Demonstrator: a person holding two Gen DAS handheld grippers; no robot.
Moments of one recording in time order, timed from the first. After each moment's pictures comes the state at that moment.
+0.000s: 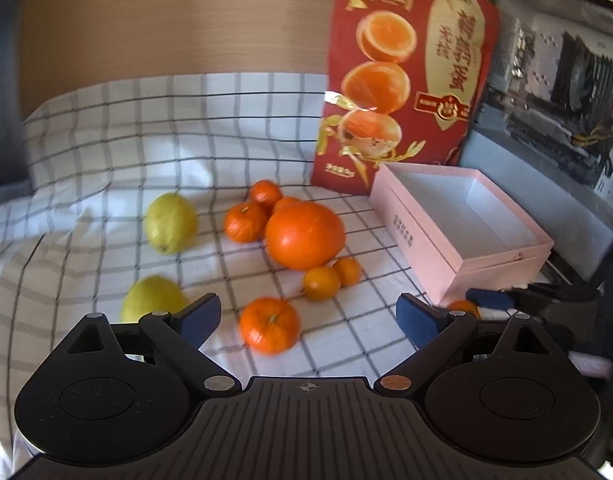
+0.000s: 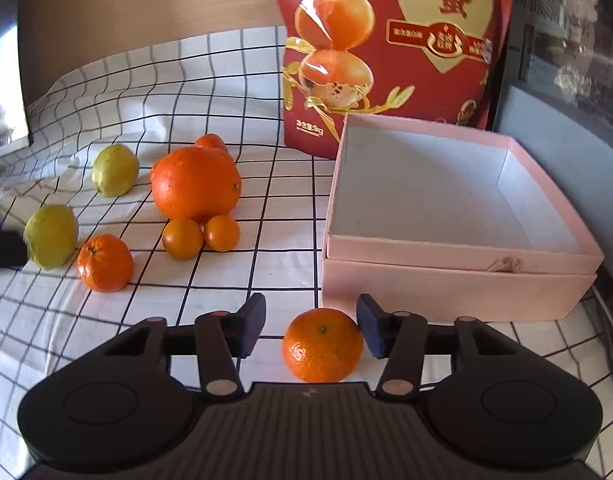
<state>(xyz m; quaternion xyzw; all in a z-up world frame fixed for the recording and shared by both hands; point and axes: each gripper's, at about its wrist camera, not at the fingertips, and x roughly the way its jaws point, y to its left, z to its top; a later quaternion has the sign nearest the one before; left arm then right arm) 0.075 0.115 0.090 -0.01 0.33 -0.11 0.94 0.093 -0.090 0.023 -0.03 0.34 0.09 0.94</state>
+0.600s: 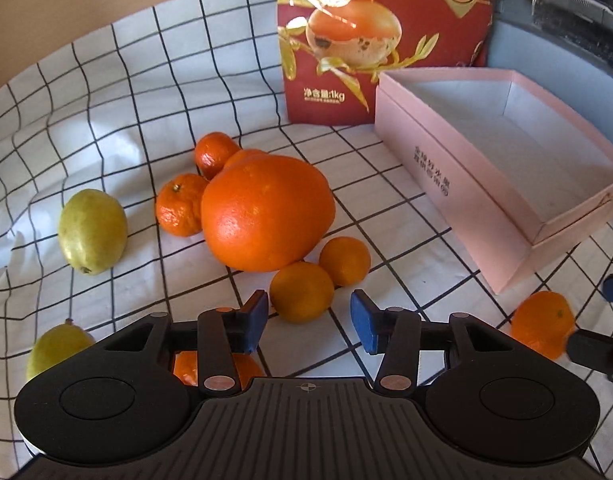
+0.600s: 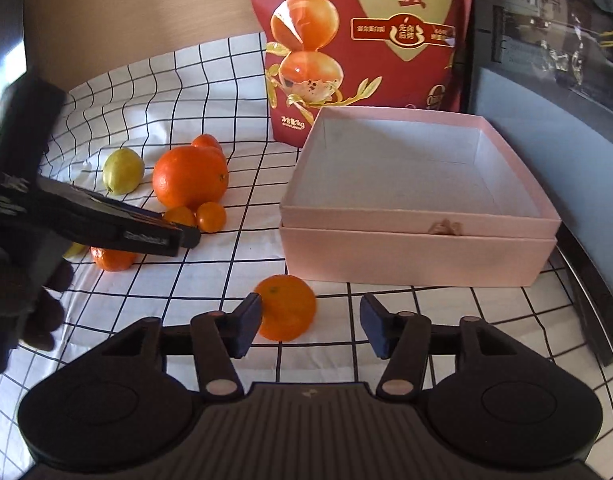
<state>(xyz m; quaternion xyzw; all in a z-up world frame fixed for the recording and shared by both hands) 0.166 0.052 0.022 0.09 0.42 -0.09 0.90 0.065 -0.138 0.032 0.01 0.35 0.11 0.93</state>
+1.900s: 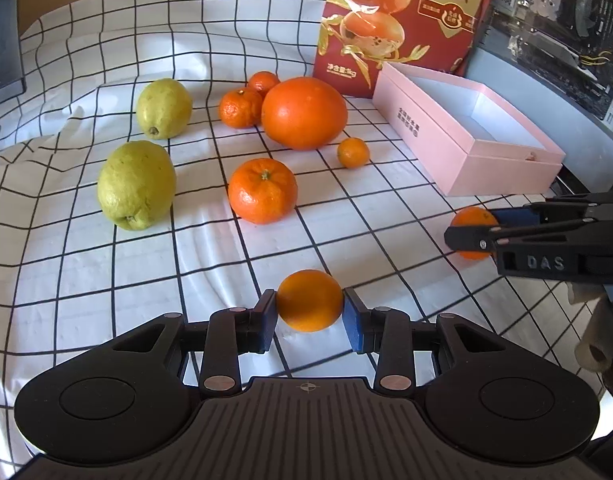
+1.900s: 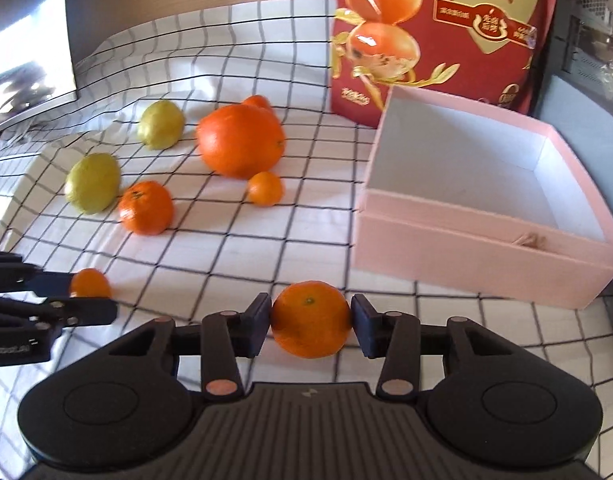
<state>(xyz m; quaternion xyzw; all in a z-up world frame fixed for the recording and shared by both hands) 0.040 0.117 0.027 -0.01 0.41 -0.11 0.90 0.077 -0.093 0.019 -0.05 0.38 0.17 0.91</state>
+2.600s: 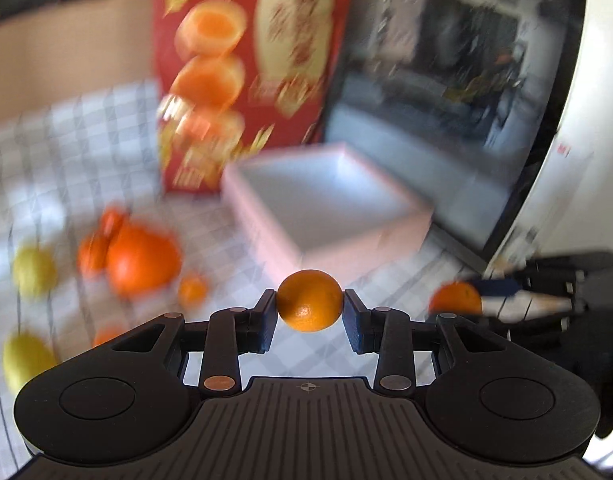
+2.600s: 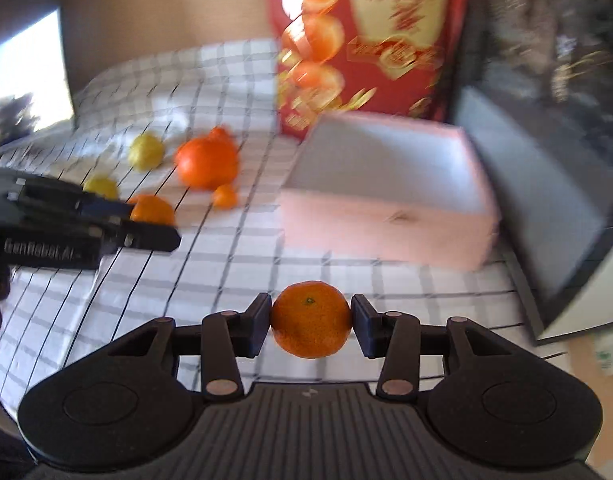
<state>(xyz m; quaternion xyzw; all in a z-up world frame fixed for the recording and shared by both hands) 0.071 0.020 0.124 0.04 0.33 -0.27 0.90 0.007 -0.164 0.079 -0.03 0.35 0.11 0.93</state>
